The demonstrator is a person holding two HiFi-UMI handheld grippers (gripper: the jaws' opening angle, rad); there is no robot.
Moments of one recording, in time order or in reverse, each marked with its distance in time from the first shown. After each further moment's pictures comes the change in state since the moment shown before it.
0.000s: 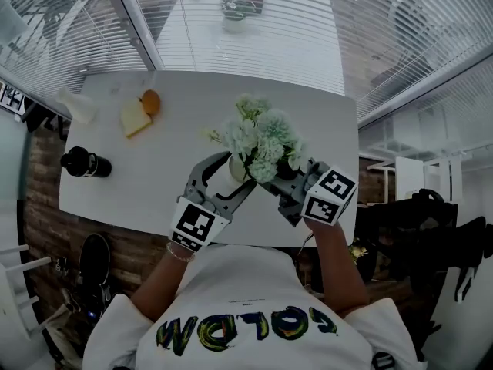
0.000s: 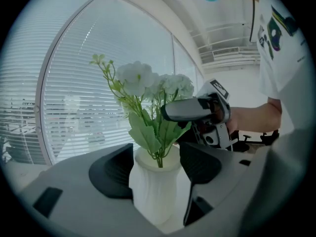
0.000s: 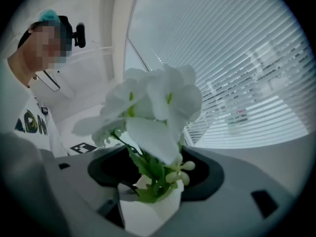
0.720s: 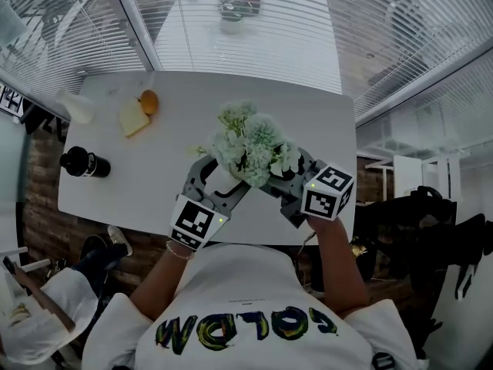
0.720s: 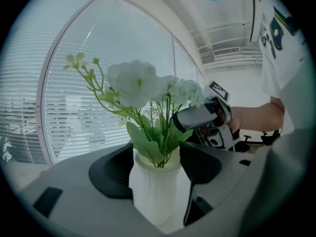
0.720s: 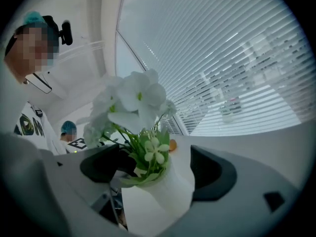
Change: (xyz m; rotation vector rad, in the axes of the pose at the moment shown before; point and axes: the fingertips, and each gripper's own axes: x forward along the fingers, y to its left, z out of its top) left arm 0.000 -0.003 0.001 0.000 0.001 0.008; right arm -0.010 -0.009 -0.022 0.083 0.089 -0.049
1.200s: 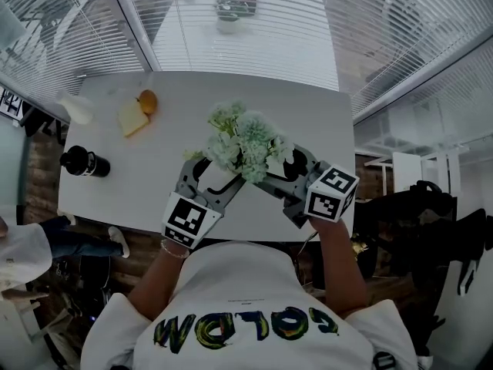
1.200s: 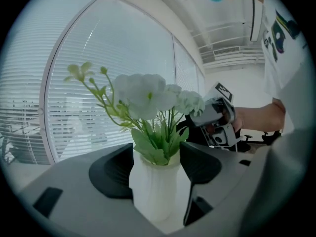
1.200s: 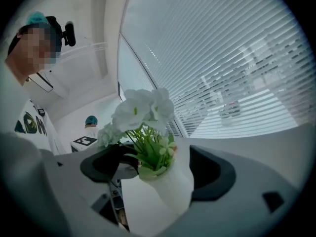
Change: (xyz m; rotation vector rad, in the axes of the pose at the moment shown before) left arm -0.012 0.004 0.005 0.002 0.001 0.015; right arm -0.016 0.011 0.002 -0.023 -0.022 -0.006
